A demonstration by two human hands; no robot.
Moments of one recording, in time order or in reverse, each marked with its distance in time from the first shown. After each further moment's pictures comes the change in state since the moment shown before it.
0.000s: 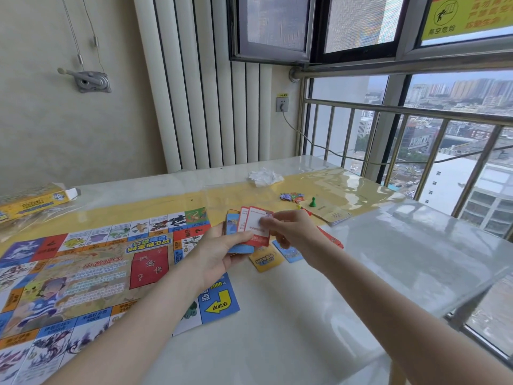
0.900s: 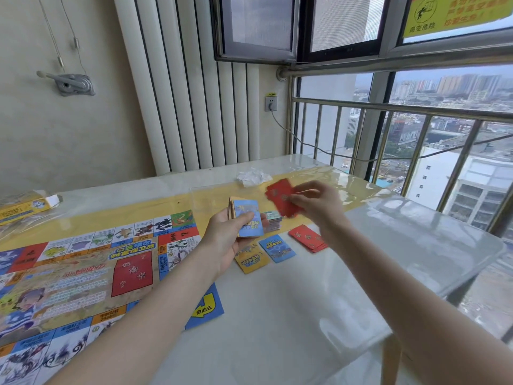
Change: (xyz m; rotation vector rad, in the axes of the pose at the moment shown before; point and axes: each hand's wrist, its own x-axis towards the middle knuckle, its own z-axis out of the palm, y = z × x) left_hand 0.012 0.008 0.040 -0.032 -0.020 0.083; right_hand 0.010 -0.004 -0.055 0.122 0.363 -0.169
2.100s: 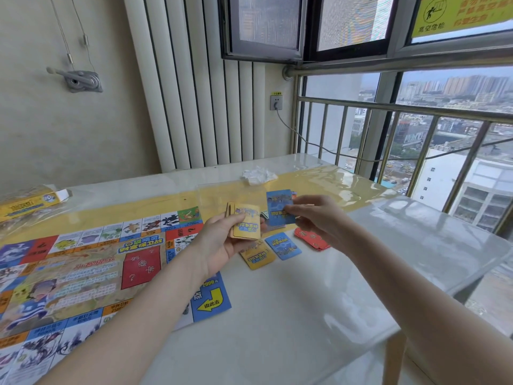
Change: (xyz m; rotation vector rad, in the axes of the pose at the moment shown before) left_hand -0.007 0.004 -0.023 -0.087 -0.092 -0.118; right_hand -0.011 0.001 0.002 0.016 -0.255 0.193
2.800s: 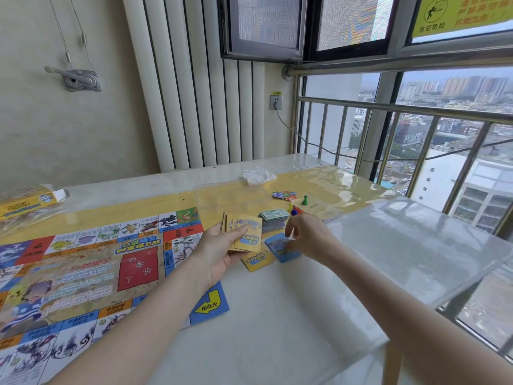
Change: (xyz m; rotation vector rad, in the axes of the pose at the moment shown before) left_hand 0.005 -0.016 -0.003 0.056 0.162 0.009; right_hand 0.010 0.030 0.006 -1.134 -0.029 -0.254
